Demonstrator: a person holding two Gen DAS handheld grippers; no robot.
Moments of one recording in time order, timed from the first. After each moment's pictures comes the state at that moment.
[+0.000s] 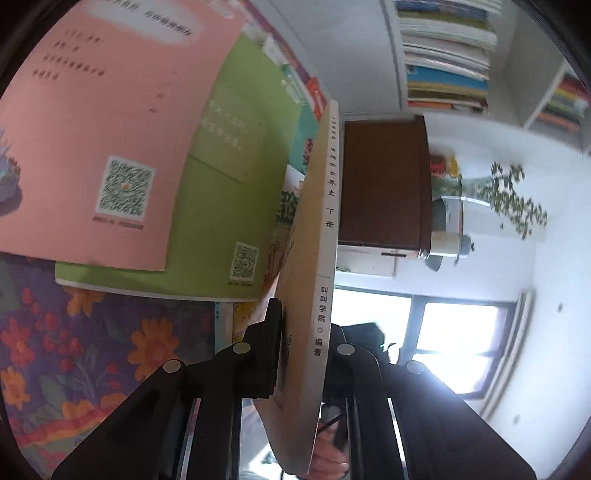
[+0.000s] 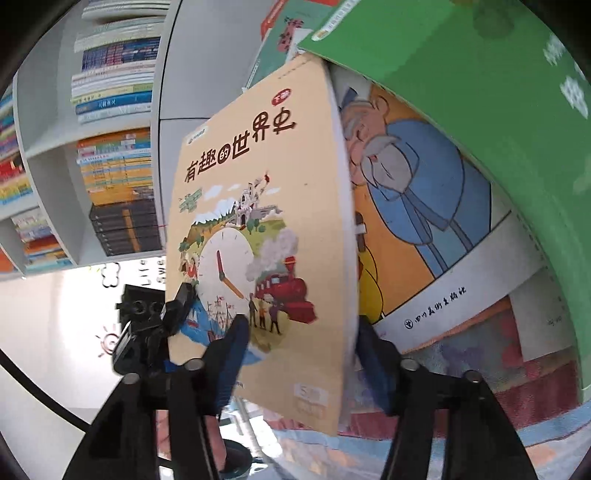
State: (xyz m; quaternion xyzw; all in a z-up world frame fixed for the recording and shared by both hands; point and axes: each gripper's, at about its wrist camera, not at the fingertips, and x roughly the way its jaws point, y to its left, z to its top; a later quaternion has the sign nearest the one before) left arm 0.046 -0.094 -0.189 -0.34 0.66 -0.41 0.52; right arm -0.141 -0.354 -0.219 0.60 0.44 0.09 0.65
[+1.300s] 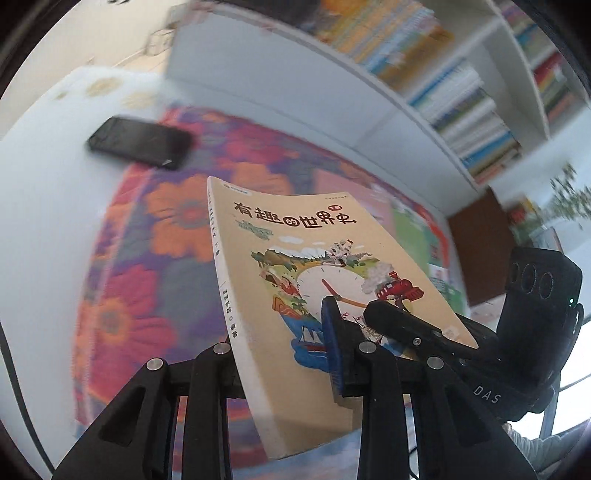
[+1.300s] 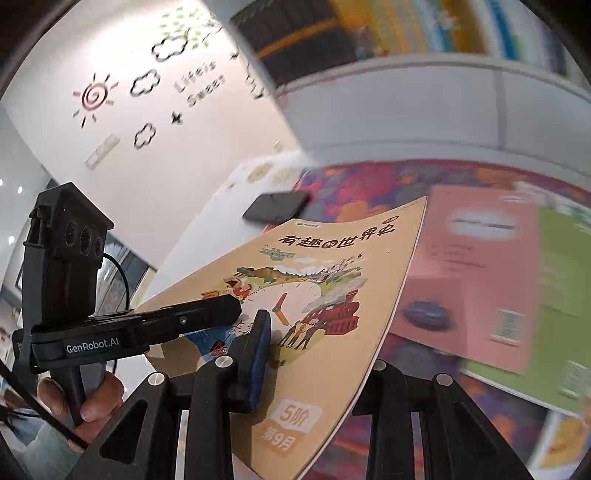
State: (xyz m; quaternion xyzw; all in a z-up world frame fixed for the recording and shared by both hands) left arm 0.030 0.177 -0.101 -0.17 0.53 -0.21 0.80; right arm -0.037 -0.050 -0.084 0.12 0.47 0.25 0.84
